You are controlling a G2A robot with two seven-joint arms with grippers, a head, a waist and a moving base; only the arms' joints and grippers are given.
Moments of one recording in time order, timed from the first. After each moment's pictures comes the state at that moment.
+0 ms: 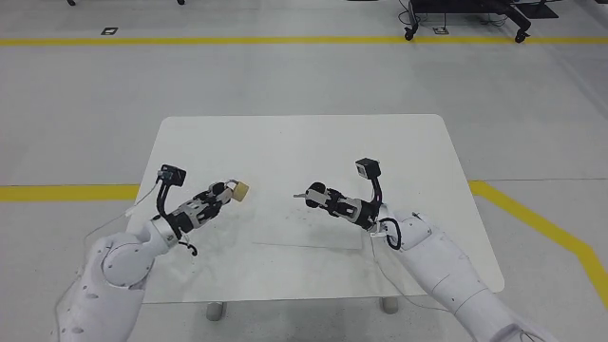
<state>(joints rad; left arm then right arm) 1.50 -1.06 -1.51 -1.57 0.48 -0.56 -0.56 -1.14 -1.24 0.92 -1.10 0.23 -1.01 0.62</state>
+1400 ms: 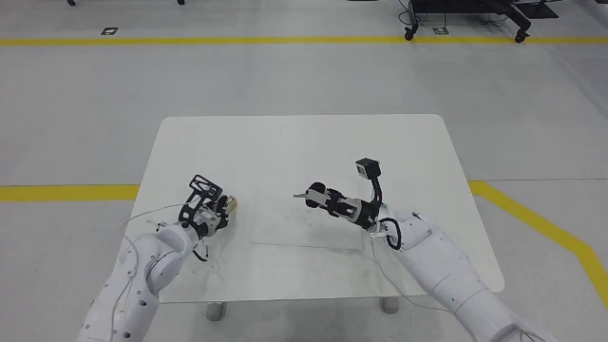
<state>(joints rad) 1.49 -1.07 -1.34 -1.58 1.21 -0.36 -0.41 -1.14 -1.24 0.92 -1.10 0.23 -1.01 0.62</state>
